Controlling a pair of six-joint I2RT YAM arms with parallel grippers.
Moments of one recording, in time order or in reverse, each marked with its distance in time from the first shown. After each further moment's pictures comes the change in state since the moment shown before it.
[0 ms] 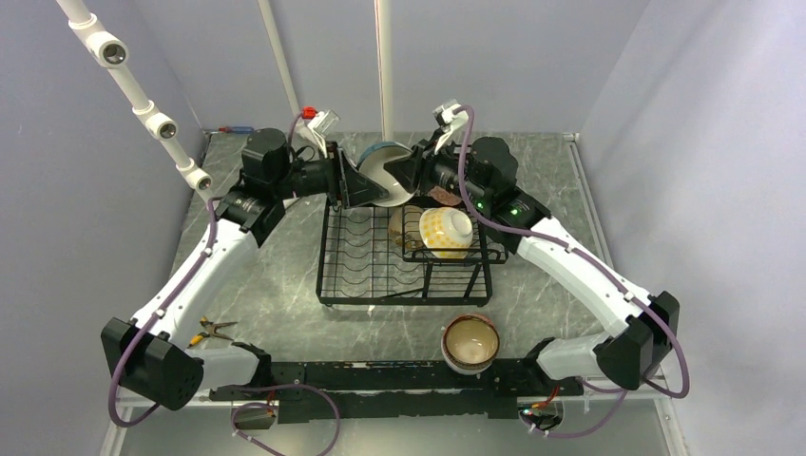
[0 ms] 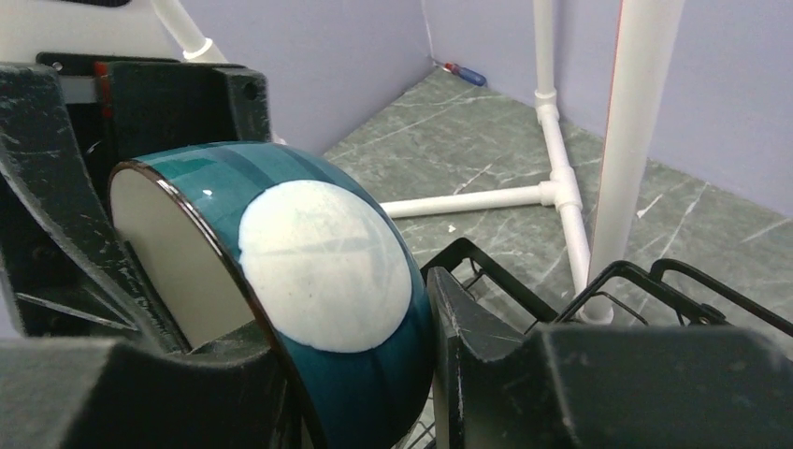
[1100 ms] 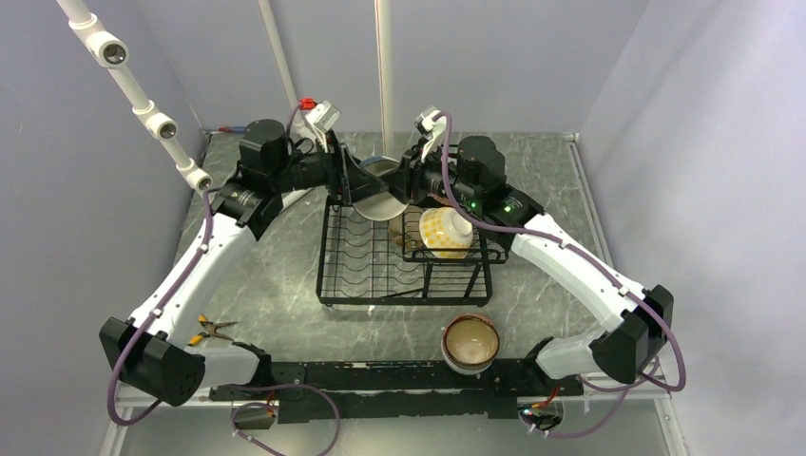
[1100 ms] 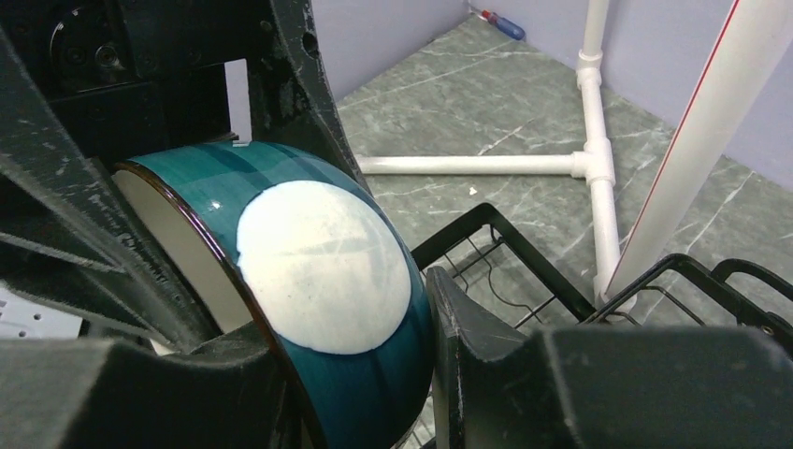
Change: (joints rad) left arm -0.001 0.016 0.079 -0.082 -0.069 0.177; right arm 0.020 0.042 0.050 -0.110 -0.065 -0.069
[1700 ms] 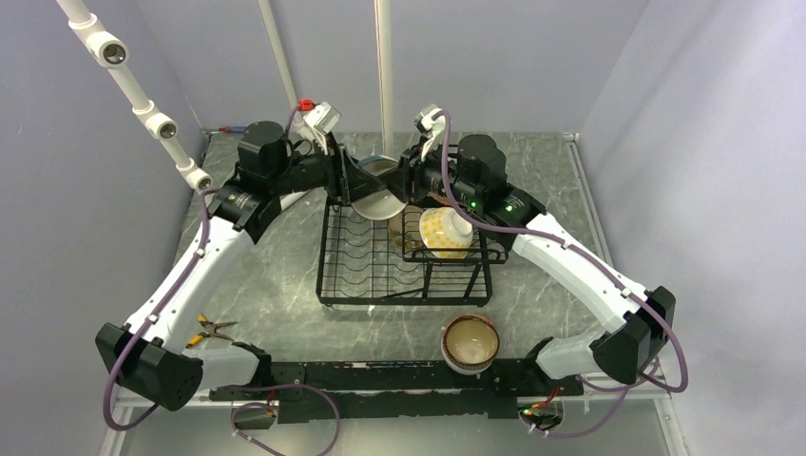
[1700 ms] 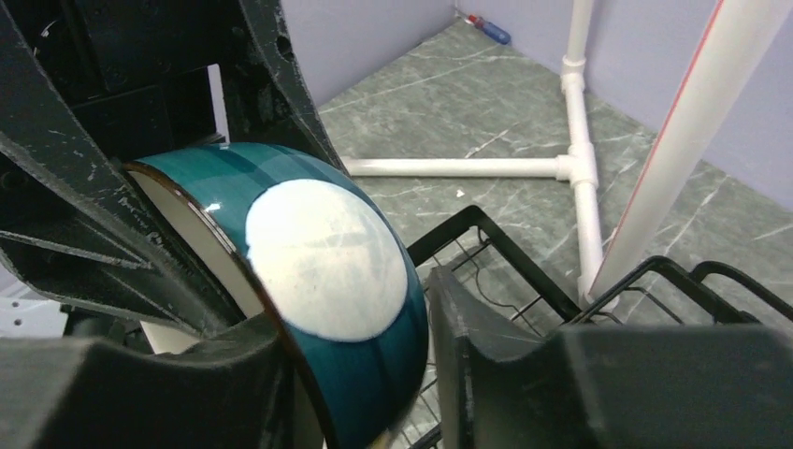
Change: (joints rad) left arm -0.006 -0.010 0.015 -0.038 -0.030 0.047; right arm 0.005 0.000 0.022 -0.033 0.026 -0.026
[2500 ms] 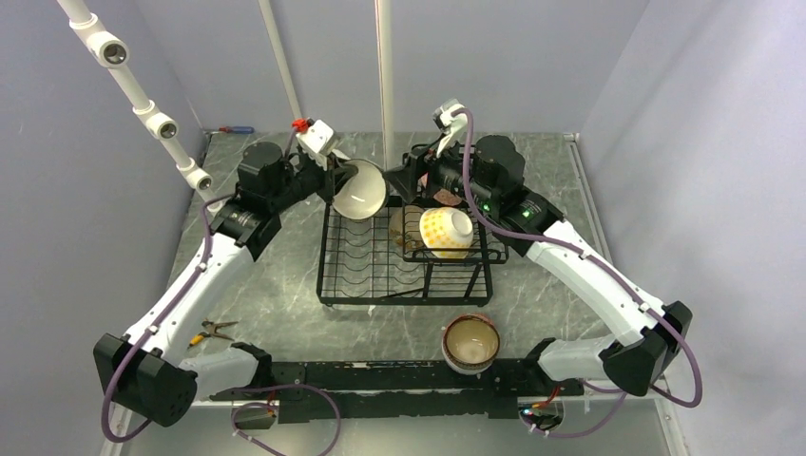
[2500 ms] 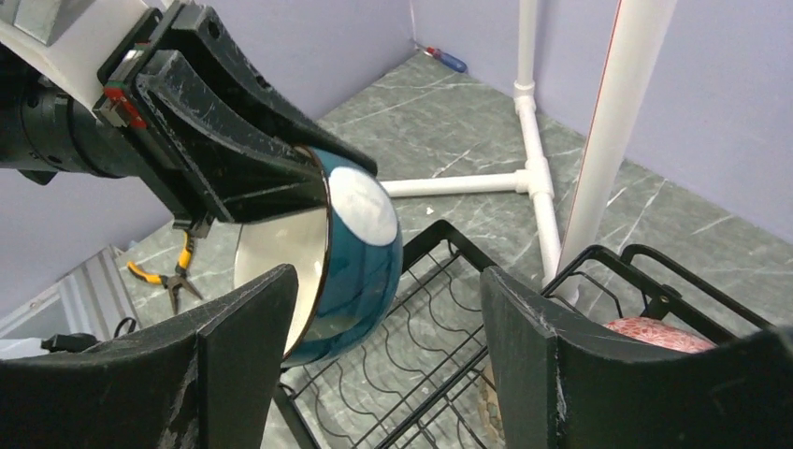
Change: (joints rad) left arm 0.000 -0.091 -0.187 0.104 -0.384 0.372; right arm -0.003 -0.076 0.003 -0.022 0.108 -0.008
